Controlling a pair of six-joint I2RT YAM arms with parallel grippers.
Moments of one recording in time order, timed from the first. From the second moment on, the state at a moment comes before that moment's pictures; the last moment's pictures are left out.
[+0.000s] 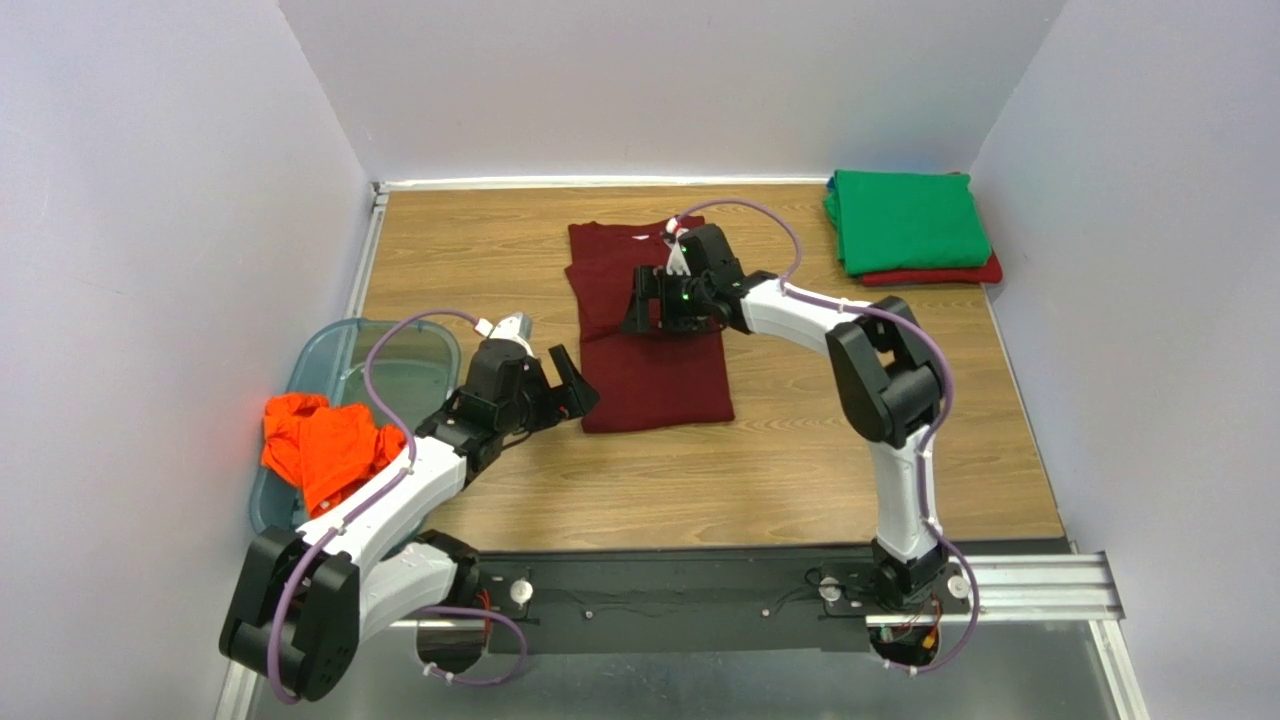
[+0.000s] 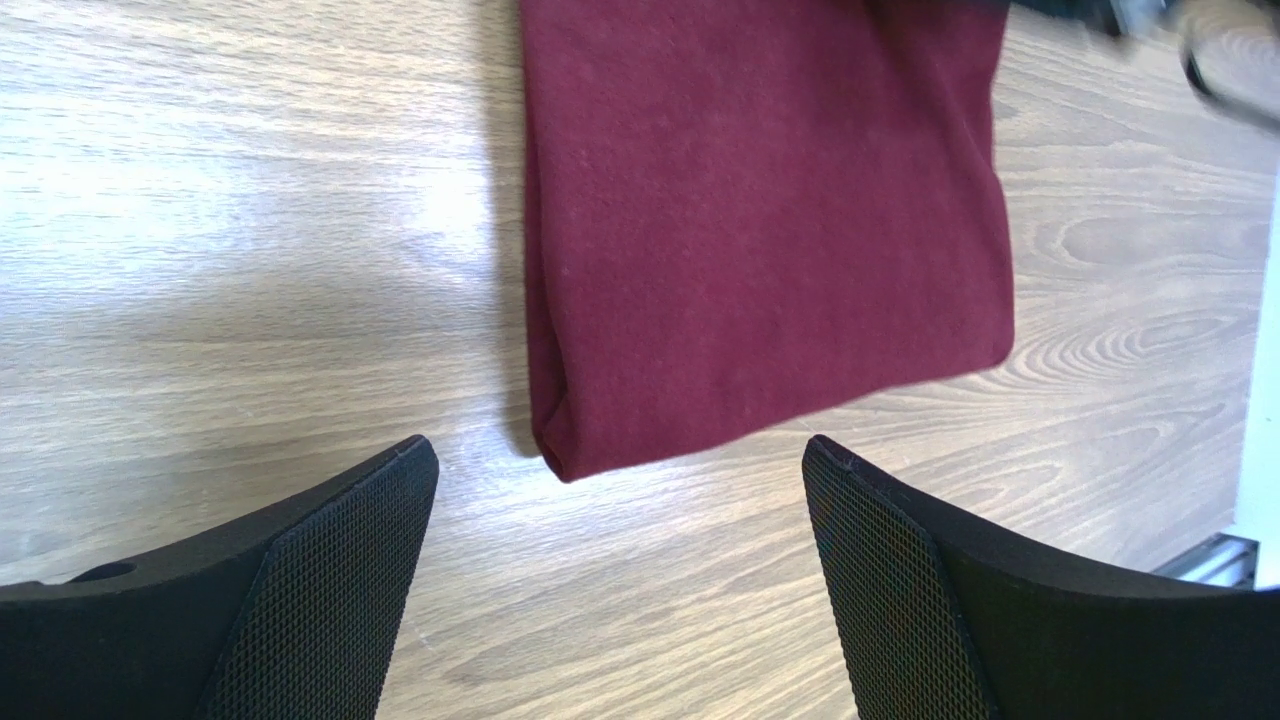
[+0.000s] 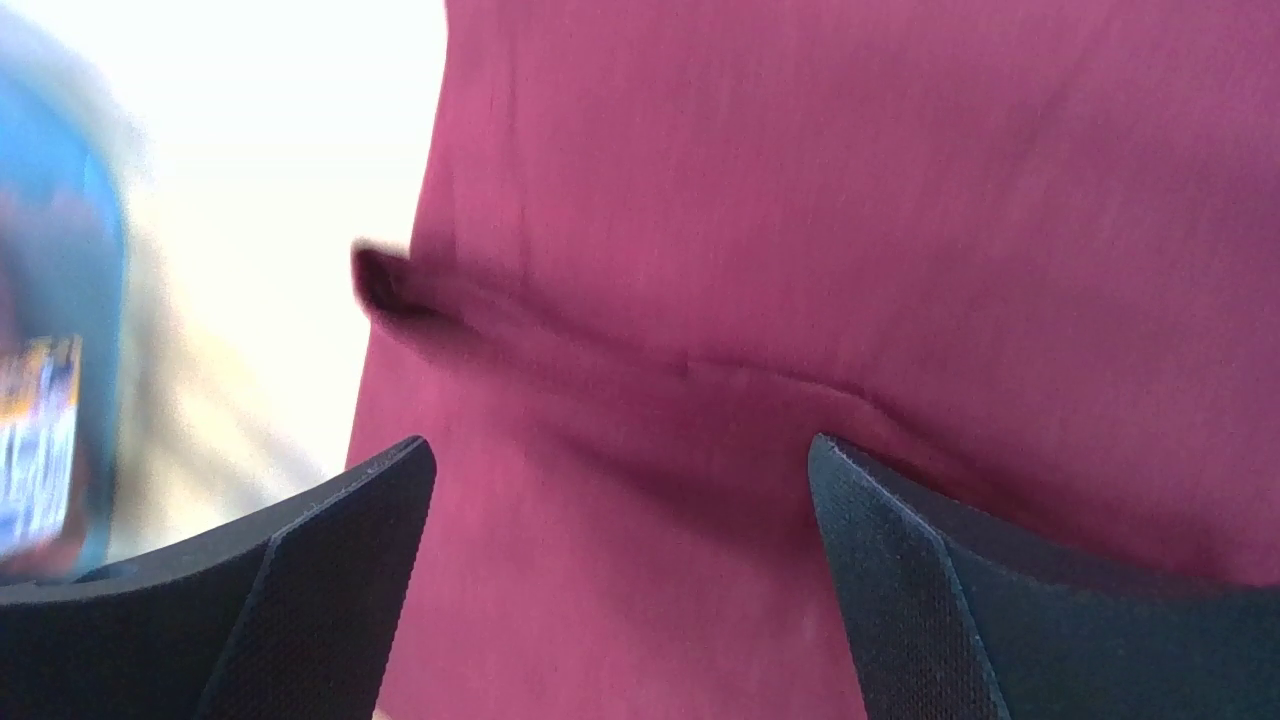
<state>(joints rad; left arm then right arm) -0.41 1.04 0.48 -0.09 0.09 -0.70 0.57 2.10 1.46 -0.12 -0.30 0.44</state>
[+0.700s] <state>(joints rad) -0.41 1.20 0.45 0.03 0.14 -0.70 0.55 1.62 1.08 -0.09 0.04 0.55</state>
